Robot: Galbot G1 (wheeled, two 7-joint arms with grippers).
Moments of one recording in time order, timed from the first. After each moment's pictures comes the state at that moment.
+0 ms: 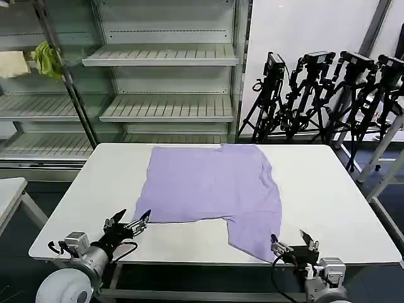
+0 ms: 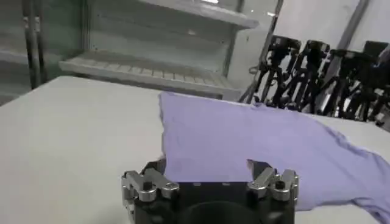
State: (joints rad) left arm 1.39 -1.14 -0.58 -2.12 -0.65 0.58 -0.05; right arm -1.60 1.08 0.46 2.38 0.60 -0.58 0.44
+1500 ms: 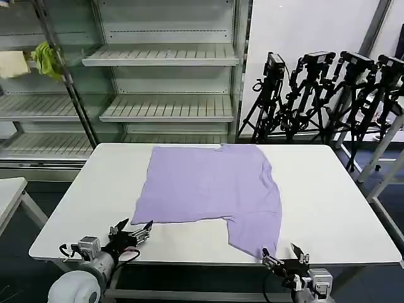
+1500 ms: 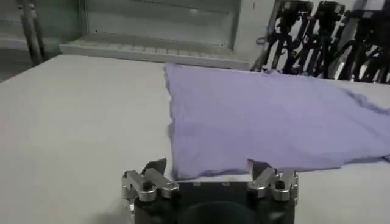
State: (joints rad) left arm 1.37 -1.14 -0.53 -2.02 -0.55 0.56 -0.02; right arm -1.61 1.10 0.39 2.33 0.56 -0.58 0.44
